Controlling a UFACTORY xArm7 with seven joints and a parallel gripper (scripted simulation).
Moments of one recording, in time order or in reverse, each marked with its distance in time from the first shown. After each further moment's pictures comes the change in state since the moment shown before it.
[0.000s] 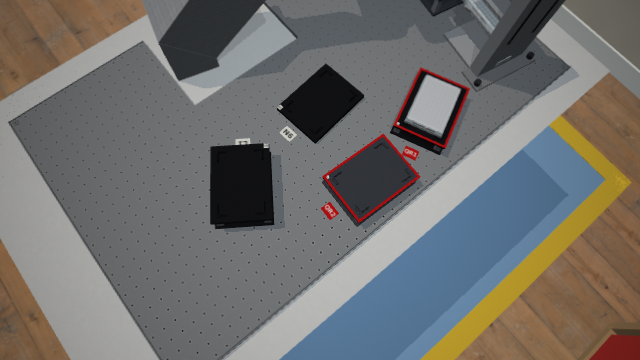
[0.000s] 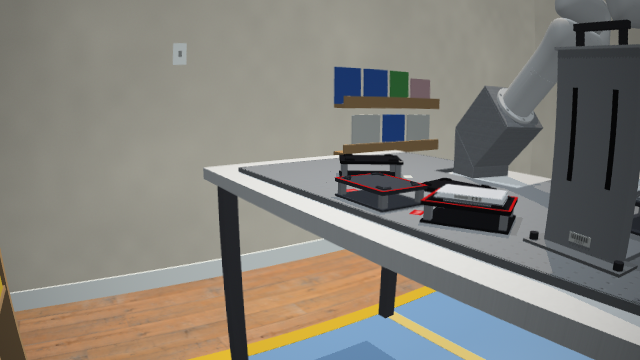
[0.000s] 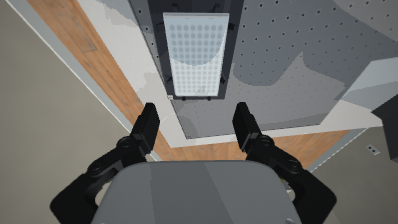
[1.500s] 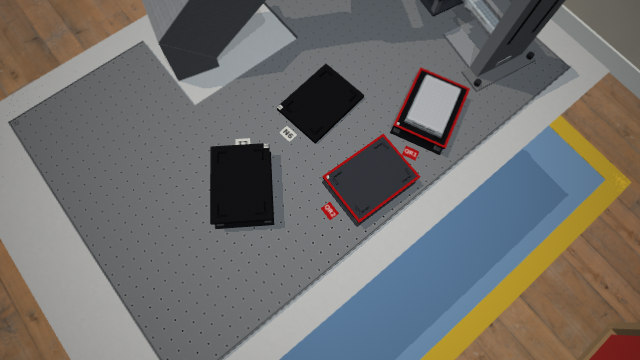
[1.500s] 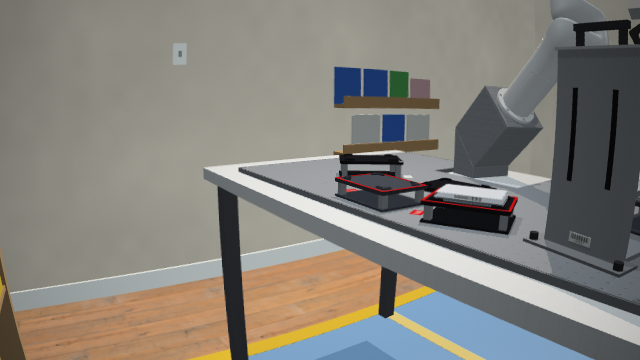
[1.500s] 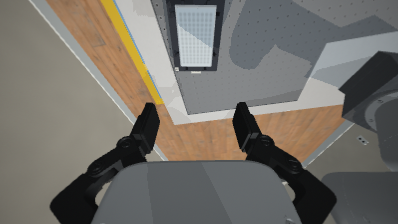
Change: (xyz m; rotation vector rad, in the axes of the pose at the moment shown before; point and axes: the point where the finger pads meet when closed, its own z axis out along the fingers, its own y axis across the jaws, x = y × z) arm 0.000 0.000 -0.131 -0.001 0.000 0.000
